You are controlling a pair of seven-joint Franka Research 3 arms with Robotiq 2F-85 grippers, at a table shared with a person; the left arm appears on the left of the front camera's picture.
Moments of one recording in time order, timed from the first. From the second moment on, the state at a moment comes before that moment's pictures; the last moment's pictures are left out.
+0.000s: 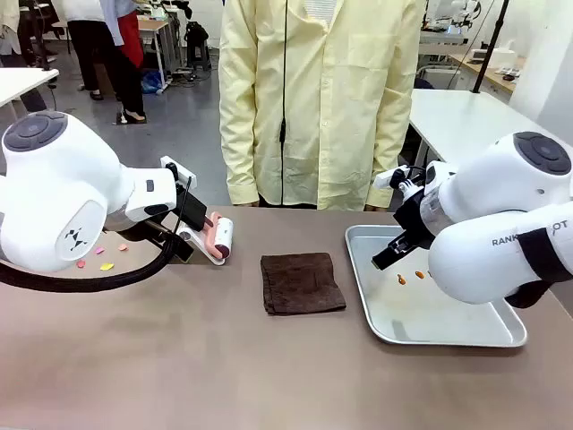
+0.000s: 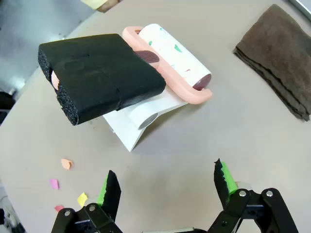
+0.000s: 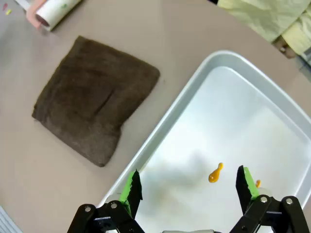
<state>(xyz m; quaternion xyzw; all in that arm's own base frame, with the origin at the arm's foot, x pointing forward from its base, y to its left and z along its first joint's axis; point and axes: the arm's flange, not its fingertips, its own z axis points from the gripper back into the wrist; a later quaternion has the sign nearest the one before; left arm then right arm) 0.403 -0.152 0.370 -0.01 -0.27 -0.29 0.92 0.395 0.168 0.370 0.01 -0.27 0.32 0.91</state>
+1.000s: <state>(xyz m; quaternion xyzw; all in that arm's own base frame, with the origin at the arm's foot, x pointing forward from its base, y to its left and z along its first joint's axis) 0.403 -0.151 0.370 -0.01 -0.27 -0.29 0.92 0.395 0.168 0.370 0.01 -0.27 0.32 0.91</state>
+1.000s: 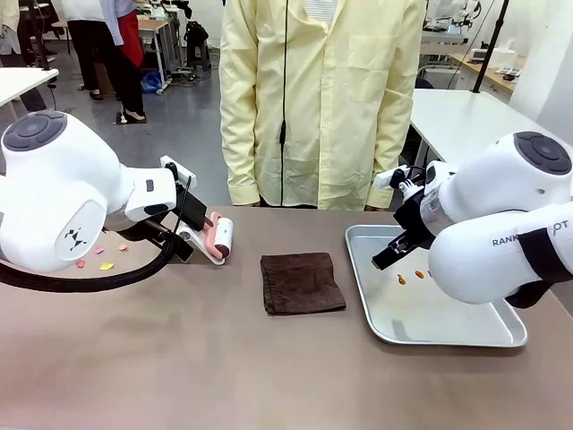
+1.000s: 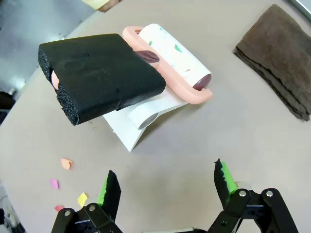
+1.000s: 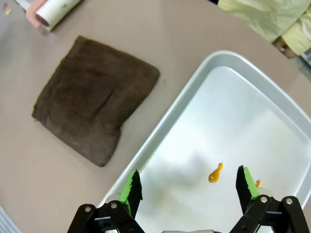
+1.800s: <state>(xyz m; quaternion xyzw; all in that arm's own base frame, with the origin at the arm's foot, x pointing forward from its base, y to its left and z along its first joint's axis) 0.400 -0.157 0.368 -0.03 -0.25 -0.30 0.92 0.394 0.167 0.367 0.02 -0.24 0.30 0.92</state>
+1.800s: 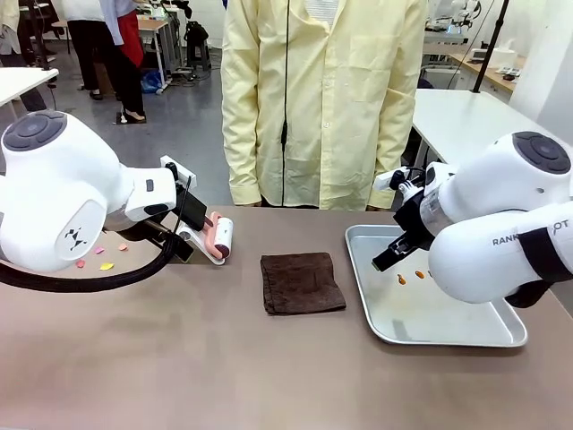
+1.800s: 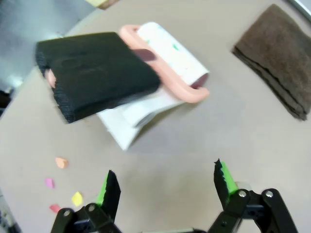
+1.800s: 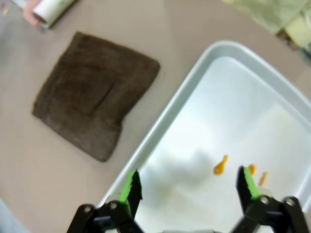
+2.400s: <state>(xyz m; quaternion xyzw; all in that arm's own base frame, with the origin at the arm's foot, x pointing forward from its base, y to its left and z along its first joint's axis) 0.368 -0.115 0.440 -0.33 -0.11 -0.17 0.92 0.350 0.107 0.466 0.33 -0.06 0.06 0.94</state>
